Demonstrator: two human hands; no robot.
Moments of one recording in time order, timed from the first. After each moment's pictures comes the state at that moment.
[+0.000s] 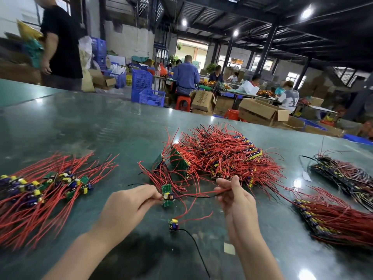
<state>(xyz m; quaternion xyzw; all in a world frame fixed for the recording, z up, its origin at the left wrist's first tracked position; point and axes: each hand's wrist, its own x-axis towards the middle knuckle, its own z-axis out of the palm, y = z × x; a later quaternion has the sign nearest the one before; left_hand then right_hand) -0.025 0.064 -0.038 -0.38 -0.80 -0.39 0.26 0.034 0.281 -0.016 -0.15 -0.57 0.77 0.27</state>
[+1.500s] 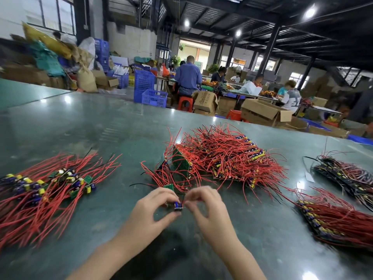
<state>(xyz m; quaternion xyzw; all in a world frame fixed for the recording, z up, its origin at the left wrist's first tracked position) -0.021 0.095 -0.066 -0.40 -0.73 -0.53 0.17 0.029 0.263 -0.046 0.07 -0.89 0.33 0.30</state>
